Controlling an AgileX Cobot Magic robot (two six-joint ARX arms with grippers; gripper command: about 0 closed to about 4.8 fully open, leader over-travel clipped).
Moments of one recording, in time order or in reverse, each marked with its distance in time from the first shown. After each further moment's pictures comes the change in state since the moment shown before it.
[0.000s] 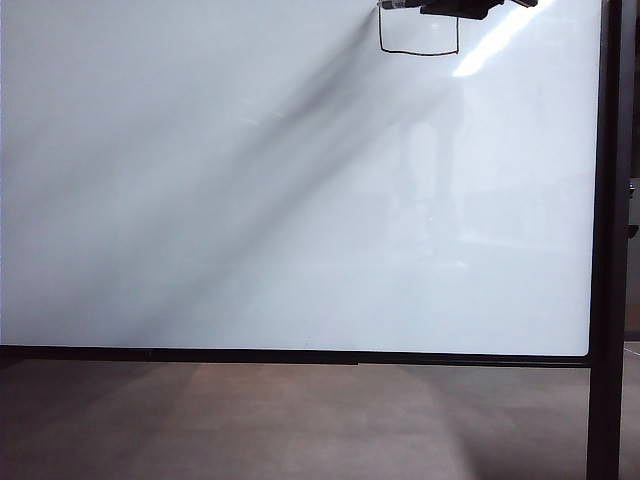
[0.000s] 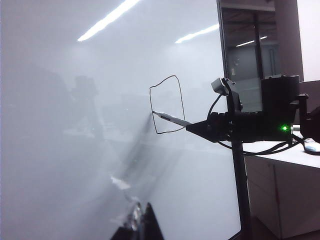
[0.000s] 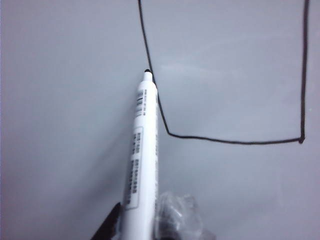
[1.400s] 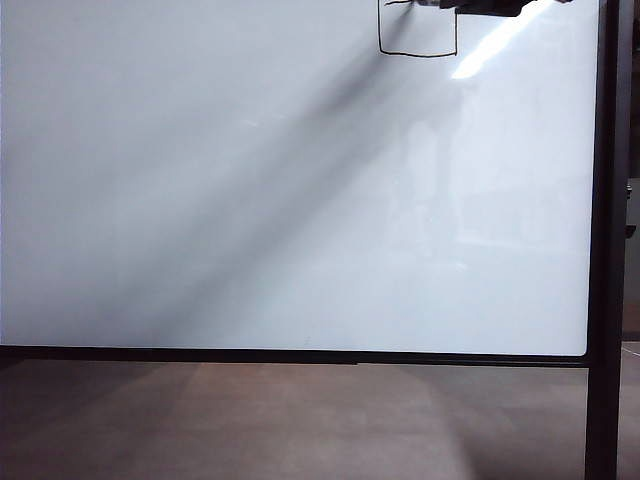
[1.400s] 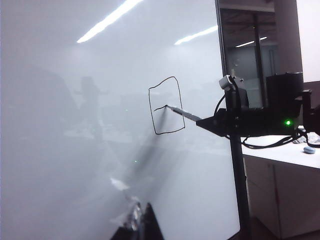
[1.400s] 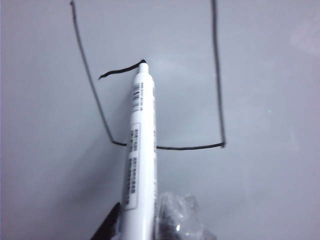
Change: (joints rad) left arm 0.000 0.000 0.000 0.001 0.000 0.000; right arm -0.097 -0.028 -0.001 -0.039 0.026 -0.009
